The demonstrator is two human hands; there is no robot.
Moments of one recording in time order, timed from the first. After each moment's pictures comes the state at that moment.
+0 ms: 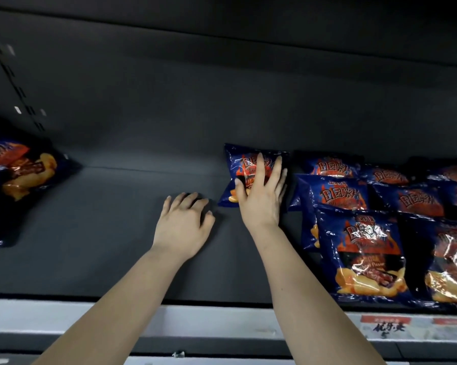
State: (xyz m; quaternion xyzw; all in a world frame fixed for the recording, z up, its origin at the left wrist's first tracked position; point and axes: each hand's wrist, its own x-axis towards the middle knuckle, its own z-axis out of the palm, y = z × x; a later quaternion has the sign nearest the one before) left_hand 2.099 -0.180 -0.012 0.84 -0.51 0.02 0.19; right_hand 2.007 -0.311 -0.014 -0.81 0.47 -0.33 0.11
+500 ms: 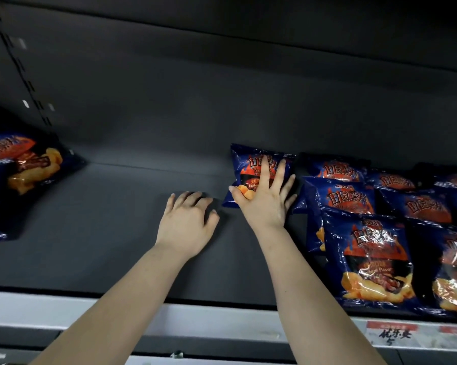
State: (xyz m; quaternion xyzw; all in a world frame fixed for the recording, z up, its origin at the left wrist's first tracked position) left_hand 2.100 -0.178 -0.010 0.84 -0.51 0.02 0.20; right_hand 2.006 -0.311 -0.011 -0.81 0.51 -0.26 0.12
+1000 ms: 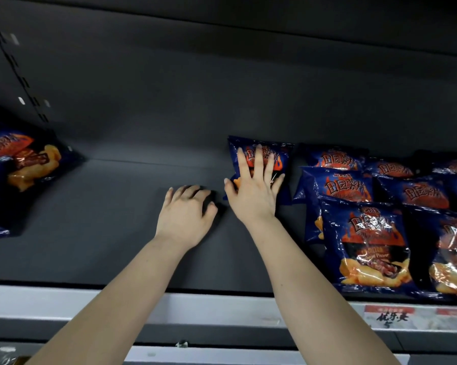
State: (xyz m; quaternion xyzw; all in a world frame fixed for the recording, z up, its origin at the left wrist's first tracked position) left_hand 2.102 -0.178 -0.011 0.84 -0.51 0.01 0.20; right_hand 2.014 -0.296 -0.008 -0.87 0.44 -0.23 0.04
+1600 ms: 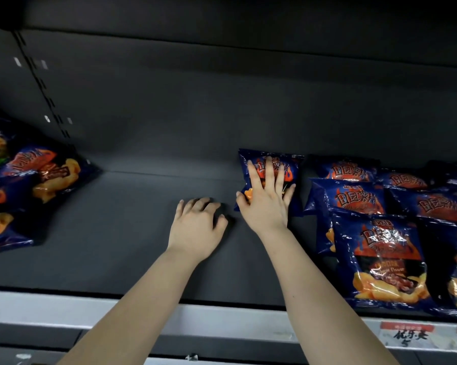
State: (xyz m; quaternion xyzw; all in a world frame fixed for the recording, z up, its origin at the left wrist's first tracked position) left_hand 2.101 -0.176 -0.011 0.84 -0.50 0.01 0.19; right_hand 2.012 -0.300 -0.008 -0.87 0.43 -0.23 0.04
